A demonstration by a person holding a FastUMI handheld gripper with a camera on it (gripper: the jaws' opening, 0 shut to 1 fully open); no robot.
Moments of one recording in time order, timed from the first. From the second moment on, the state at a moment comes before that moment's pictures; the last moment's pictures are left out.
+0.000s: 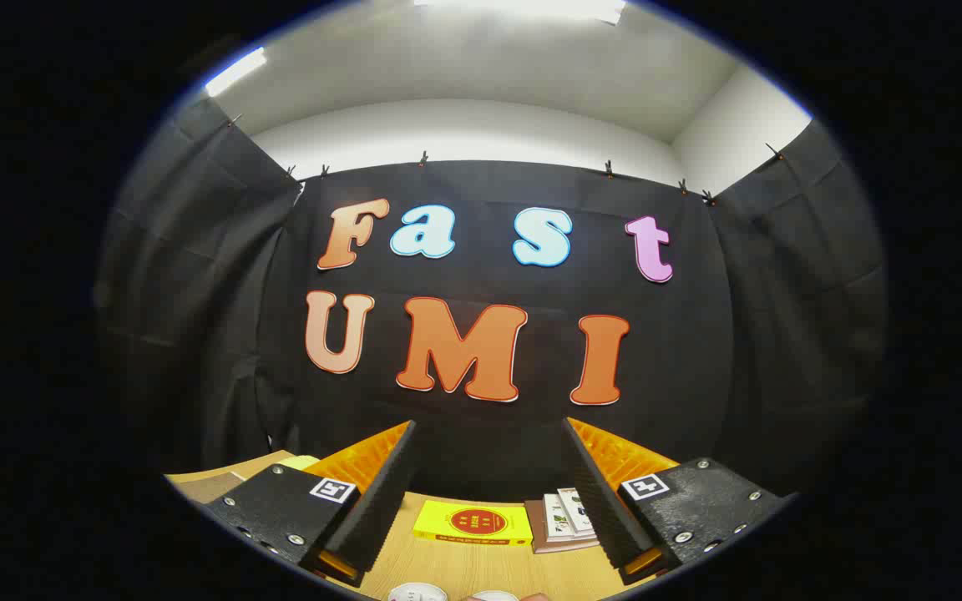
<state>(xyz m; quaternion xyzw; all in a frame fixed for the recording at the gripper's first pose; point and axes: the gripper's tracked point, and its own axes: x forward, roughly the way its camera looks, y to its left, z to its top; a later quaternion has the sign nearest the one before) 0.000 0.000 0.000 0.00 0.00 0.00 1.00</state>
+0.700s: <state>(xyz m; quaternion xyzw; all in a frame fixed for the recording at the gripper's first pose) 0.037 0.051 -0.008 0.02 0.02 0.07 1.00</state>
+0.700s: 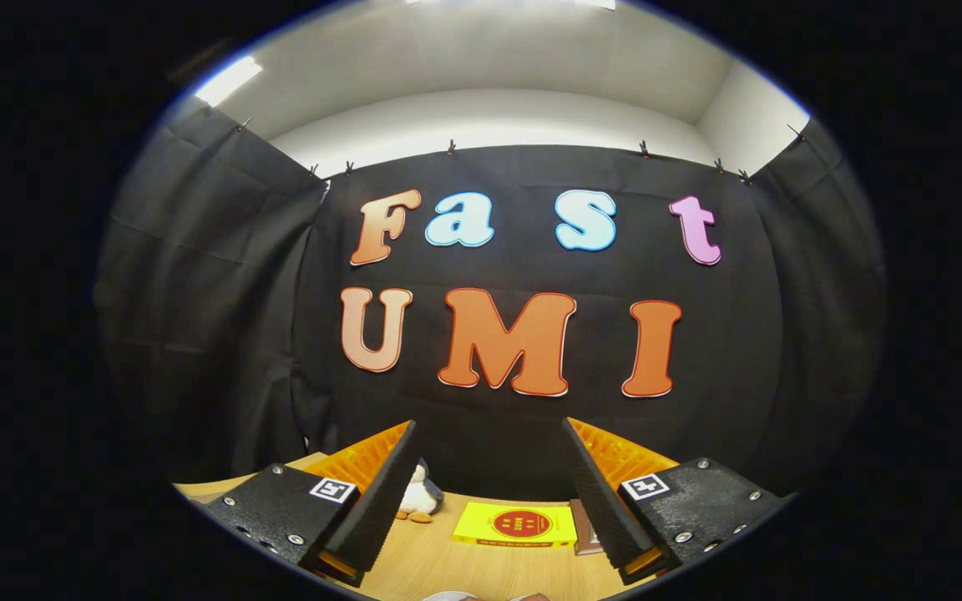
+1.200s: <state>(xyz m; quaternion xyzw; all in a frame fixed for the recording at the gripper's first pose) 0.028 0.086 -0.053 0.03 0.08 0.12 0.99</state>
